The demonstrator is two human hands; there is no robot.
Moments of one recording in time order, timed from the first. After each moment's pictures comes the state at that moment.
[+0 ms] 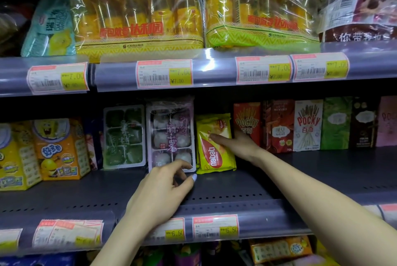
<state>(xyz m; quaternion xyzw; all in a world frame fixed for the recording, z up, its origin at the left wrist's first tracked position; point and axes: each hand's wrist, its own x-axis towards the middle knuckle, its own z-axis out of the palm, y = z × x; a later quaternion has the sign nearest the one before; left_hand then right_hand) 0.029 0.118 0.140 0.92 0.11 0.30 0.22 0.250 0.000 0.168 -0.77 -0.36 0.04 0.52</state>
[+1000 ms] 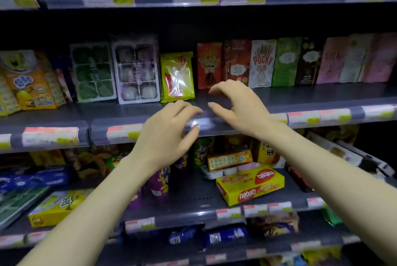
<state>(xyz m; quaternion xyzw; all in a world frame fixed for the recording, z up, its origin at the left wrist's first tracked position) 0.002 -0.002 0.112 0.90 -0.07 0.43 0.02 0.129 -0.159 0.142 -0.77 -0.50 -0.29 0.27</state>
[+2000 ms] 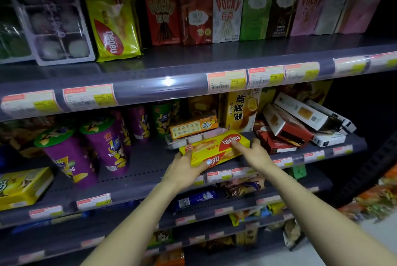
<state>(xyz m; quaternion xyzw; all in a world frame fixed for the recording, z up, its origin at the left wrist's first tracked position) 0.096 -0.090 -0.082 0.93 0.17 -0.04 0.31 0.214 -0.278 -0.093 -0.87 -0.03 0.15 0.48</state>
